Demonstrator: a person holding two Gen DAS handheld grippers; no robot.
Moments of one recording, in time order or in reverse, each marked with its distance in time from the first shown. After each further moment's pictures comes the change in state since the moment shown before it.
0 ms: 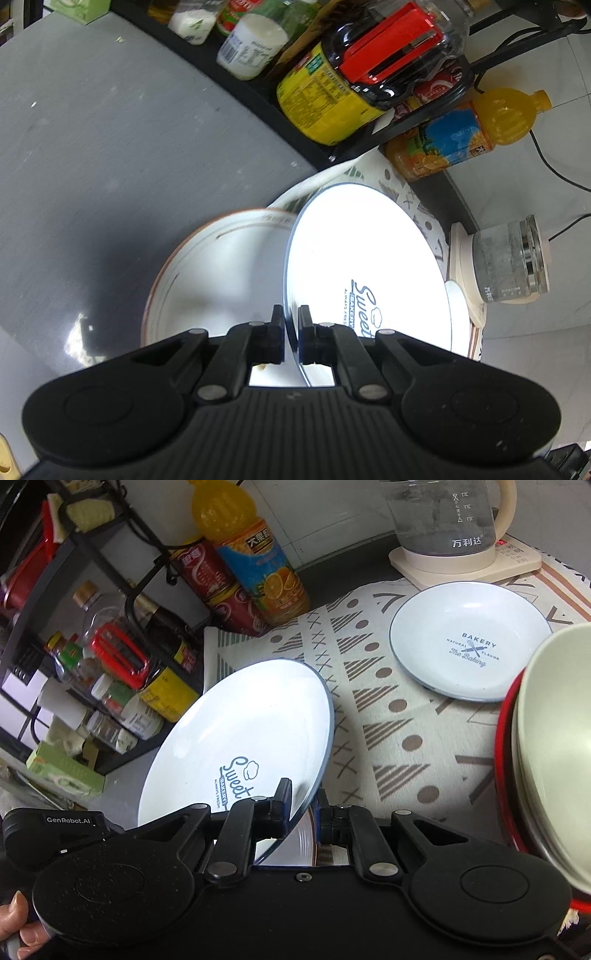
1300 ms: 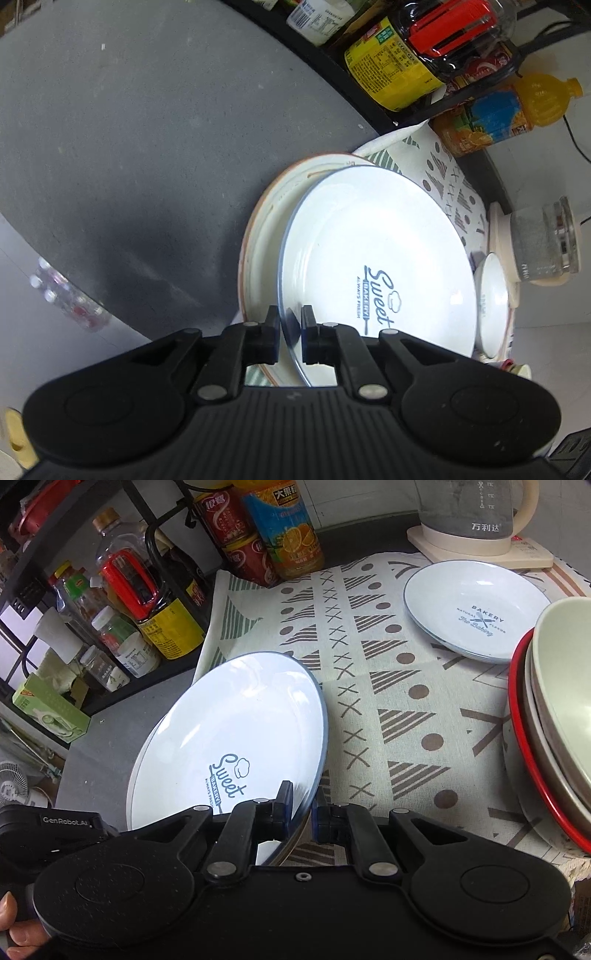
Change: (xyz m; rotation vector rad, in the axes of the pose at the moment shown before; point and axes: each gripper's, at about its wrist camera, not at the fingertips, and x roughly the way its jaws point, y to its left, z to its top) left arm -0.007 0.041 -0.029 -0.013 0.031 0.096; right arm 0.004 0.018 -0.029 -0.120 0.084 -0.054
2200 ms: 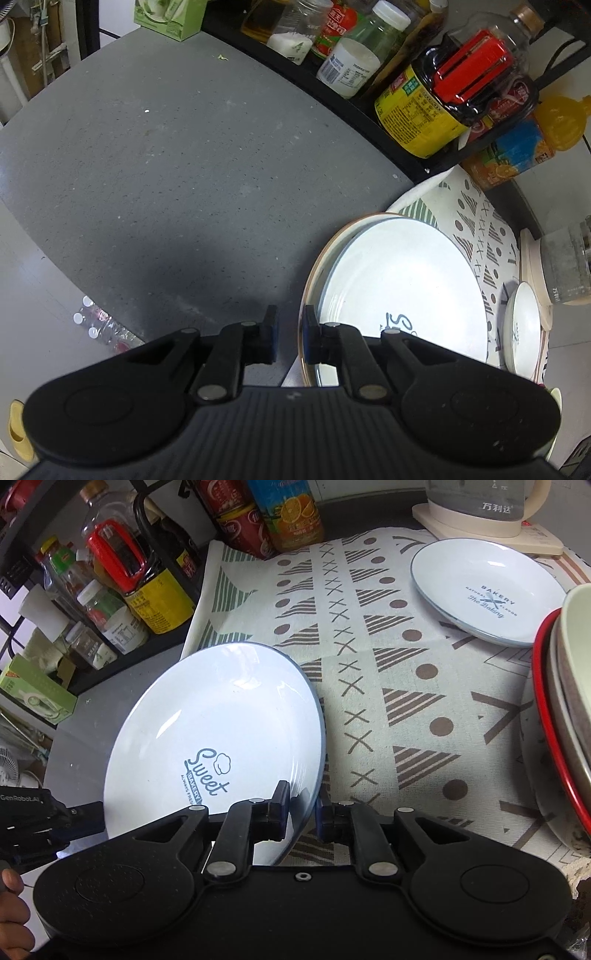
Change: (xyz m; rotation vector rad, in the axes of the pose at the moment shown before) left arm -0.024 0.010 0.017 0.011 -0.112 0.120; right arm 0.023 0.005 -0.004 -0.022 0.070 -0.030
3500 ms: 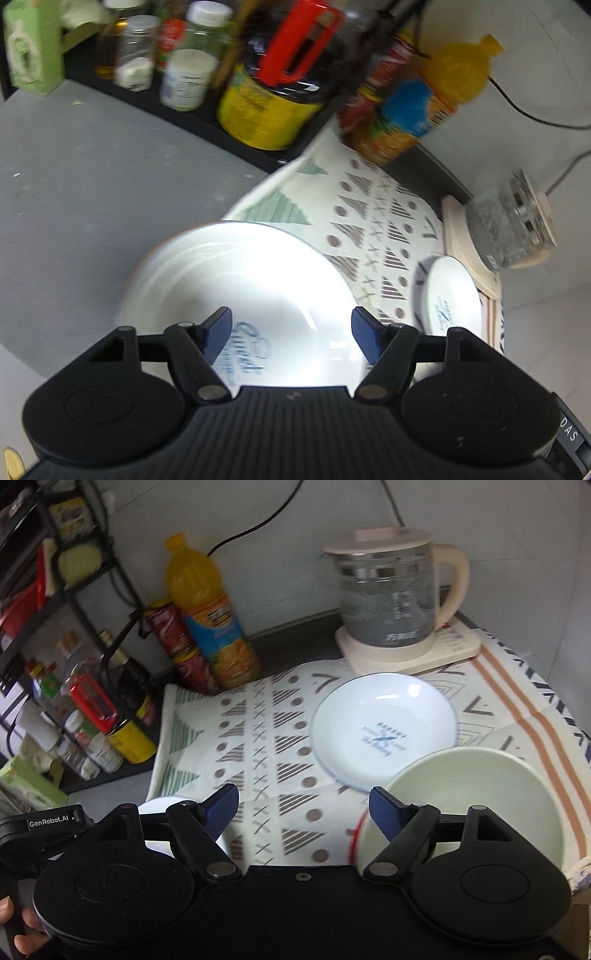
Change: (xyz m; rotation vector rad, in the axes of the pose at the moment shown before) left arm 0.004 -0.122 -0.005 0.200 0.008 -0.140; right arm -0.099 -0.075 0.060 0.055 -0.276 -0.076
